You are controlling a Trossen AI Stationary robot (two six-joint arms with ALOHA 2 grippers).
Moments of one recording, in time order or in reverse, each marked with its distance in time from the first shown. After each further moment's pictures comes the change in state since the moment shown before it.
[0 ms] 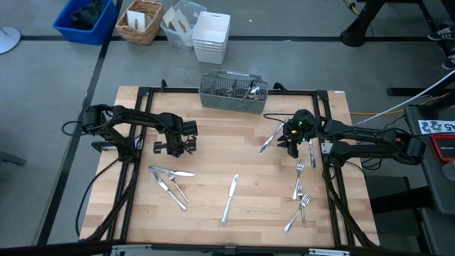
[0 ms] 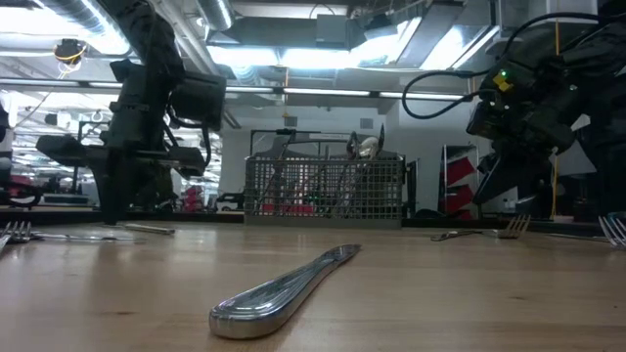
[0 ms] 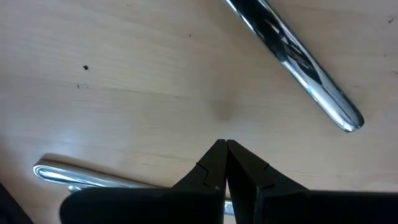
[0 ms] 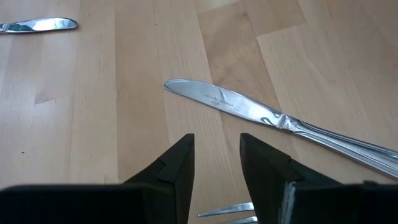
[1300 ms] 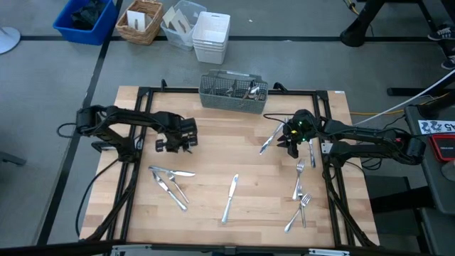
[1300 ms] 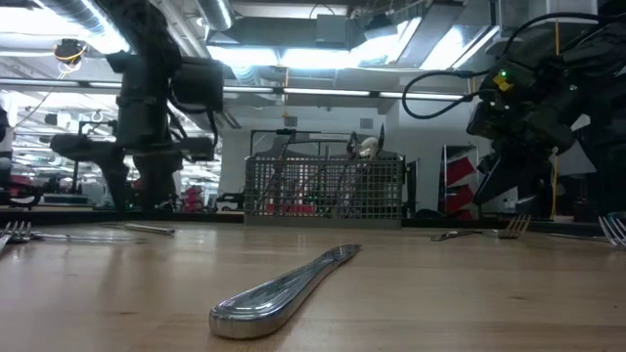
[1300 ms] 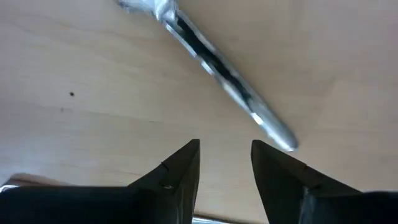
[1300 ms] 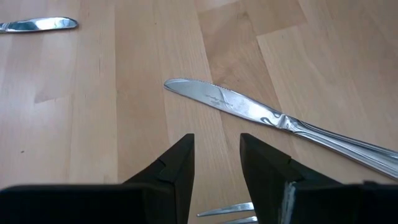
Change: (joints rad) left arm 0.010 -0.081 0.000 0.052 -0.117 -0.086; right arm 0.000 0.000 0.000 0.000 0.000 -0.004
